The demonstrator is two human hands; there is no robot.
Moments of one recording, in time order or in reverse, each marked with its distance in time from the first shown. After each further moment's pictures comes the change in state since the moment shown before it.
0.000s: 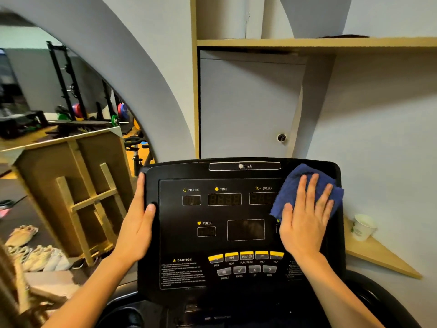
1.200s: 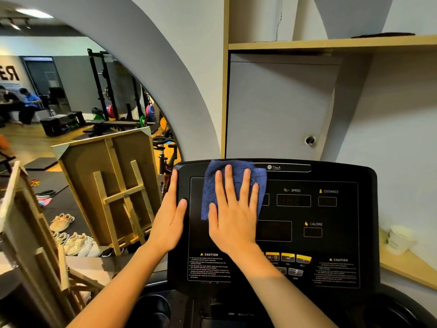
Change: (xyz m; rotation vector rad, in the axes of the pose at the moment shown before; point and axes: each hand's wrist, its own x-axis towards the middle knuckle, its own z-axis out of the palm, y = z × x) left_hand 0.000 -0.001 -0.002 0.040 -0.014 0.022; right_hand -0.036 -0.192 -0.005 0.093 -0.179 -0.426
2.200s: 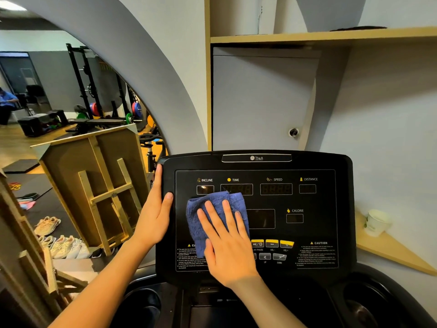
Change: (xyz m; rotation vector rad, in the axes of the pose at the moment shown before) left_hand 0.000 -0.009 0.000 0.005 -0.005 0.002; right_hand -0.084 0.023 0.020 0.057 -0.153 -0.178
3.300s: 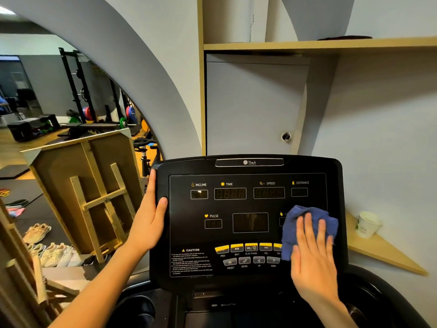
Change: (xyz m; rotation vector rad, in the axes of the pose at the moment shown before) left_hand -0.002 0.005 -0.001 0.023 -0.011 -0.005; right_hand -0.095 0.157 -0.008 -0.139 0.091 0.484
